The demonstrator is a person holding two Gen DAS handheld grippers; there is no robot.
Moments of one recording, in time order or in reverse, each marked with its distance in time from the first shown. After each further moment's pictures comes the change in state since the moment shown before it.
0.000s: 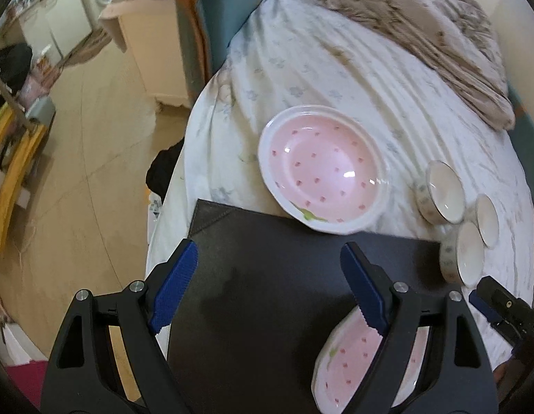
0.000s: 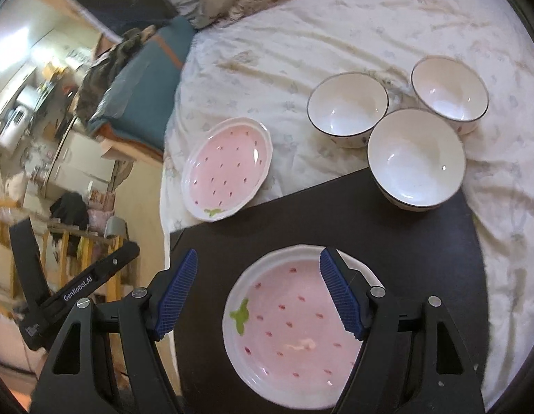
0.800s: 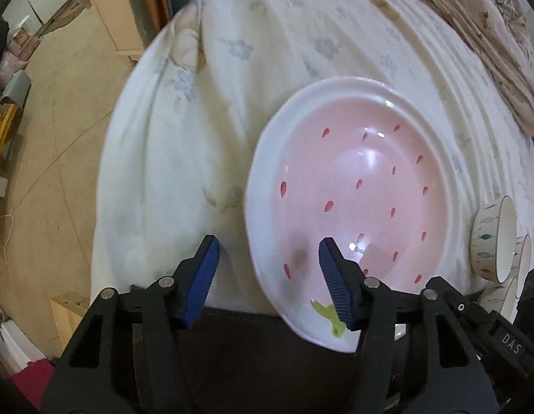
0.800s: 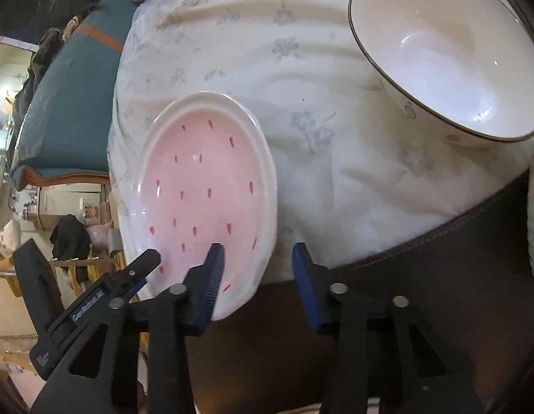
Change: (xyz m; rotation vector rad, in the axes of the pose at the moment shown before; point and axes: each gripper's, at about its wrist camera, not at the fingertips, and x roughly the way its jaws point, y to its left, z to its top) left arm 0.158 -0.007 0.068 -0.025 0.200 -0.013; right arm 0.187 -0.013 0.073 0.196 0.185 0.015
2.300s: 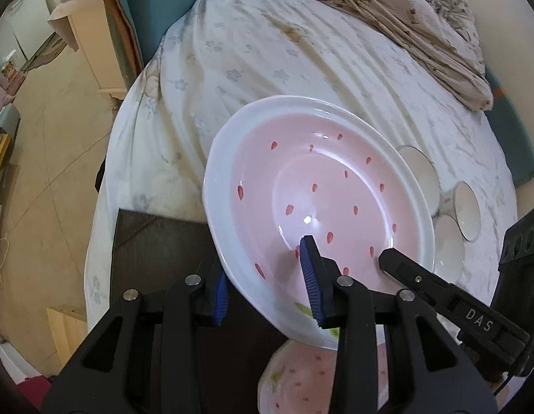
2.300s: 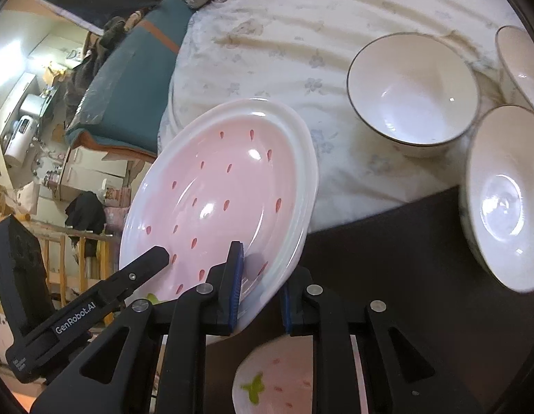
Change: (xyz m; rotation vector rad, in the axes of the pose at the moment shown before) left arm -0.115 -0.062 -0.095 0.118 -0.149 -0.094; right arm -0.085 -0.004 -0.046 -0.189 -0.084 0.086
